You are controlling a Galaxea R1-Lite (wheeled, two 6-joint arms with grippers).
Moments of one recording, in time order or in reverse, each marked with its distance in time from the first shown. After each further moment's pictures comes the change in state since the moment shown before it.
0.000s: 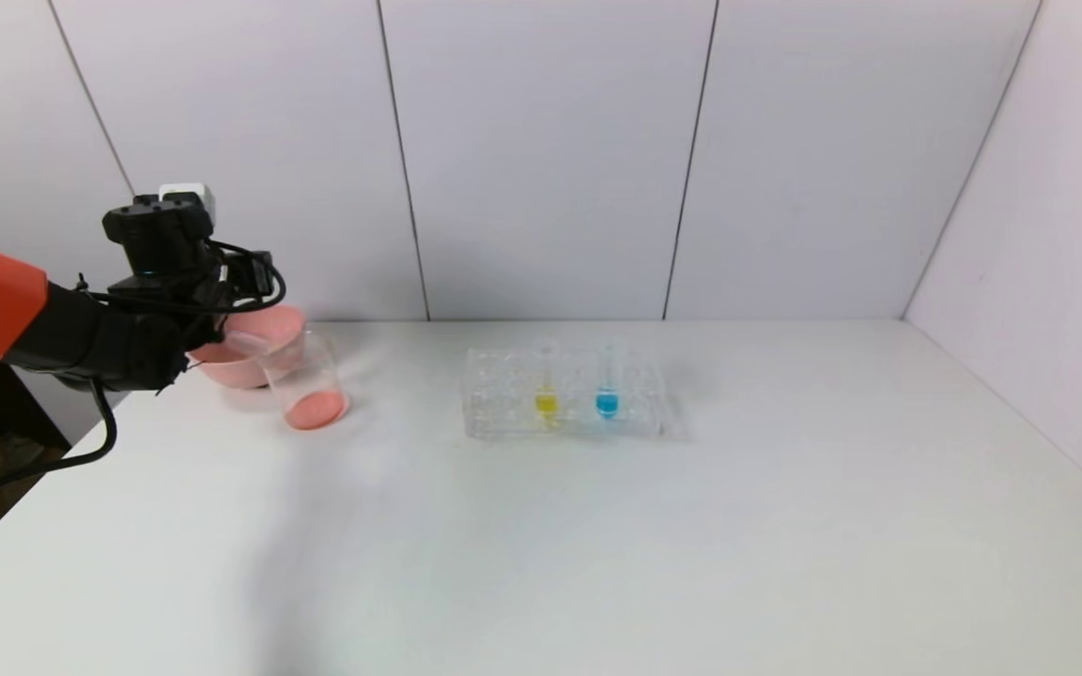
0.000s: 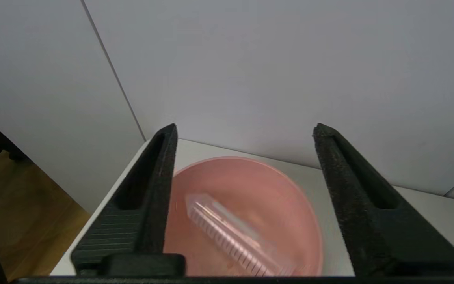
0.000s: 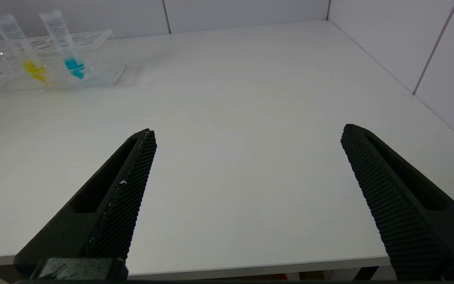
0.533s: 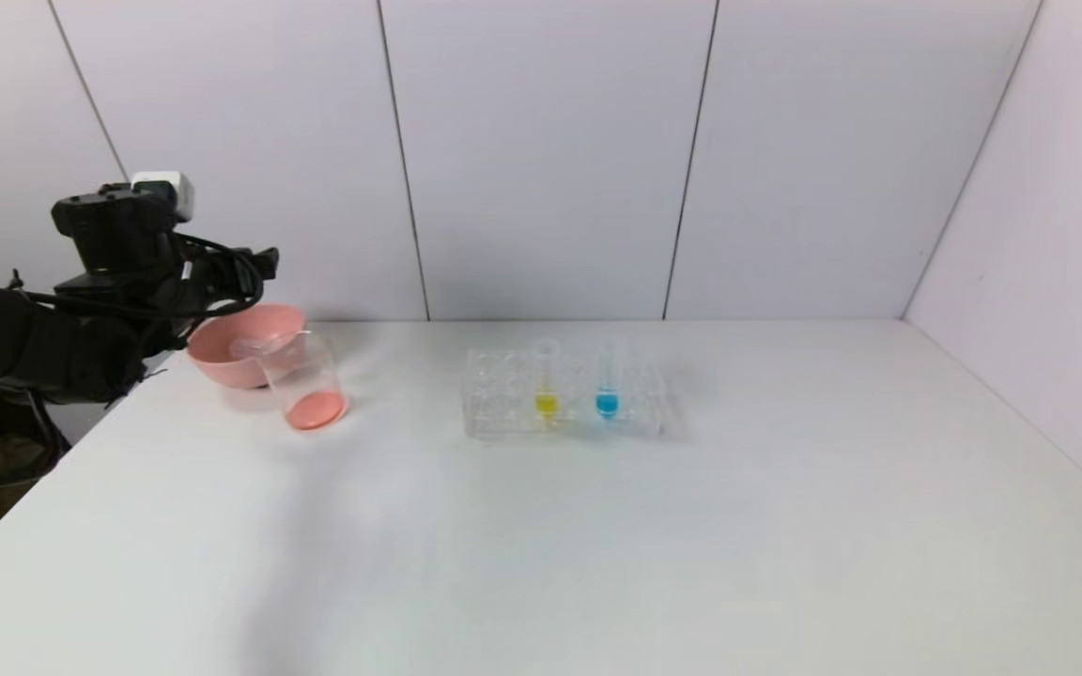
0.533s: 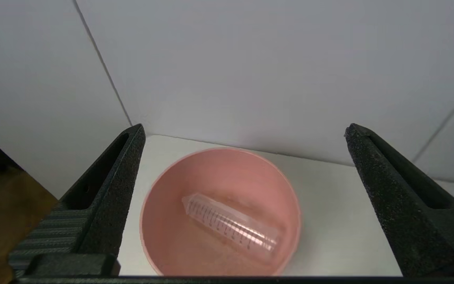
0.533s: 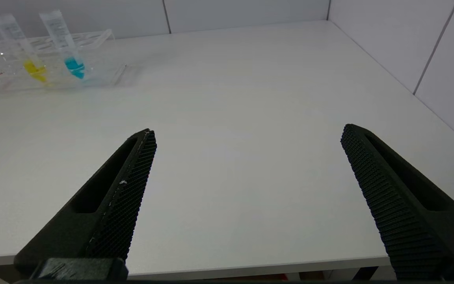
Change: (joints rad) left arm 0.000 -0.158 0.165 0.010 -0.111 0.003; right arm 0.000 0.000 0.000 0.000 0.000 0.000
